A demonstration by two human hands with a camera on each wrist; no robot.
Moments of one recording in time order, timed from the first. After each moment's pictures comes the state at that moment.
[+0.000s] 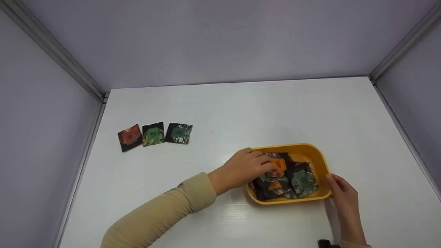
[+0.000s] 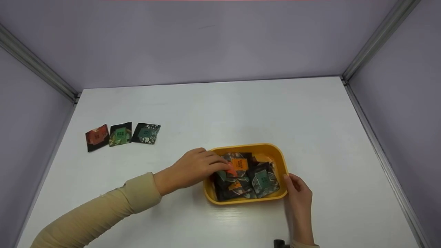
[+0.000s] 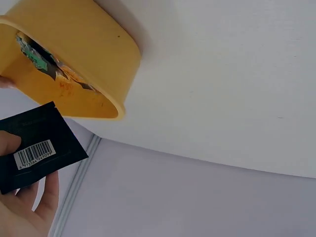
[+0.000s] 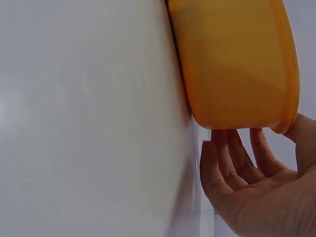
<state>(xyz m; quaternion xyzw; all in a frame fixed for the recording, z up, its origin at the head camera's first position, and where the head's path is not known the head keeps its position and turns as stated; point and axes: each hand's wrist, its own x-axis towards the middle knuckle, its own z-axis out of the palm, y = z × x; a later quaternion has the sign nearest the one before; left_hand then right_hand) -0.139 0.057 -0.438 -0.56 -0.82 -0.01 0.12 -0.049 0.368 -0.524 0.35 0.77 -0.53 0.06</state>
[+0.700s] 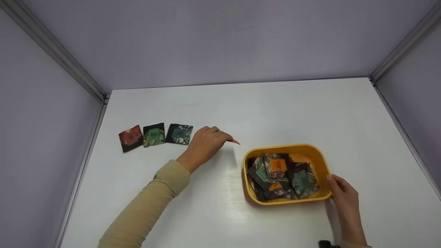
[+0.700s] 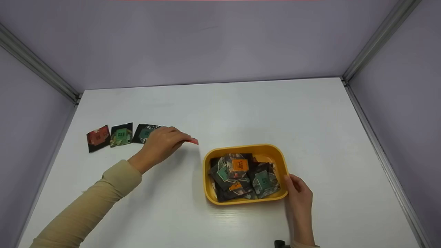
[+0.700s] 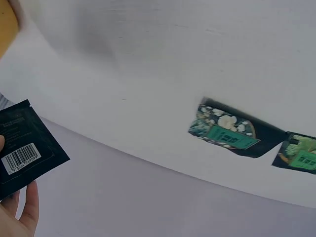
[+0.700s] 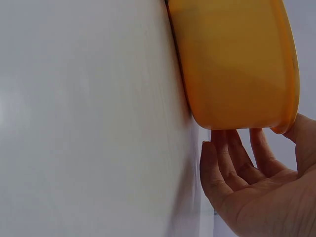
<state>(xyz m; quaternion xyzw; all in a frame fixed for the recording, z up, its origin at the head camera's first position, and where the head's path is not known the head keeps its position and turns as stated) -0.204 -0.025 -0.468 -0.41 -0.89 -0.10 0.18 -0.049 0.368 -0.528 0.34 0.77 -0.53 0.05</state>
